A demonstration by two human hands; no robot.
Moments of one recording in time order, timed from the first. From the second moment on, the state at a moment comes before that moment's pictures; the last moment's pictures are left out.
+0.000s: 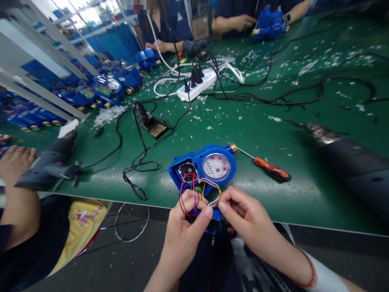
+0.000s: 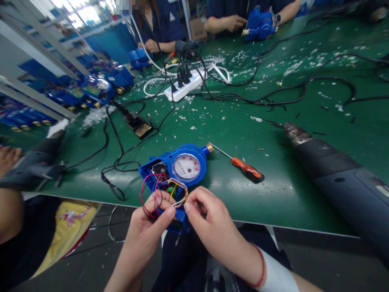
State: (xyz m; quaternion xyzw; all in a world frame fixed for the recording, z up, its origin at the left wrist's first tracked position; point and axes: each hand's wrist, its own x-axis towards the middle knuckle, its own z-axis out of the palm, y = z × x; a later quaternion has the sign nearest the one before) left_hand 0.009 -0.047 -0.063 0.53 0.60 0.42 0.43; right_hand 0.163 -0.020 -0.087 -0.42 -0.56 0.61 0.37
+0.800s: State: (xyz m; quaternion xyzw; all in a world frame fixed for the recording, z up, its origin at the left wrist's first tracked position) left_hand 0.015 -0.050 -0.056 0.55 0.64 0.42 0.35; right_hand 0.159 -0.021 -0.090 -0.38 -0.58 0.60 0.40
